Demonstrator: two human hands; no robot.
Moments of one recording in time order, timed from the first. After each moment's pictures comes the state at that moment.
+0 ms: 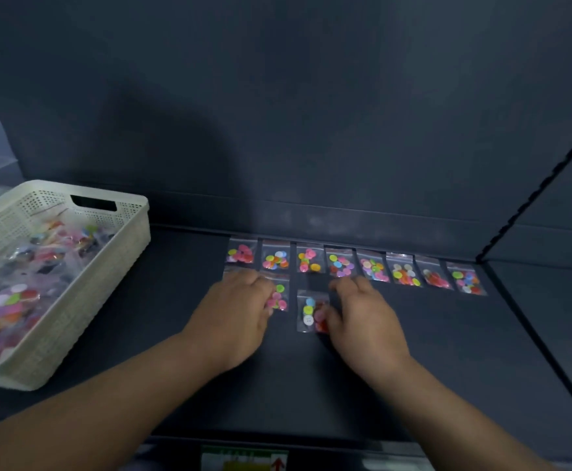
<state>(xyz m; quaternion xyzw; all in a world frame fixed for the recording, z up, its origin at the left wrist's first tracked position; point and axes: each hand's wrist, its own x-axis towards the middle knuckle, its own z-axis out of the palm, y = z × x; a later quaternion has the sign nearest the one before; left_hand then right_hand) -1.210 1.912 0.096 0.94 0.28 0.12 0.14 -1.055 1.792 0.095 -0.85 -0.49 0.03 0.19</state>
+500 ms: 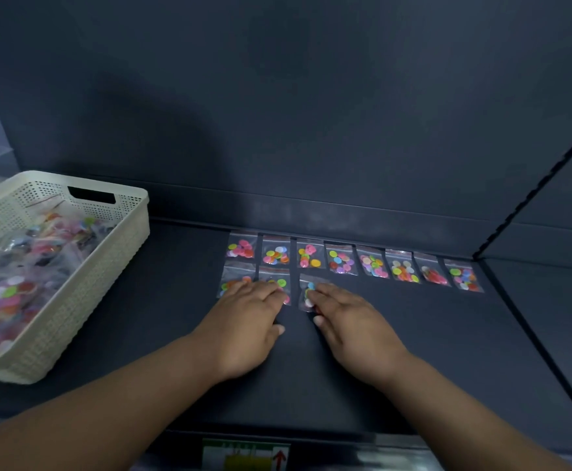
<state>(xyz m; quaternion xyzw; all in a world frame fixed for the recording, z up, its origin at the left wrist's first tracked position) -1.207 1.905 0.083 0.97 0.22 0.04 0.11 -1.045 1.790 0.076 -0.77 -0.63 0.07 0.09</state>
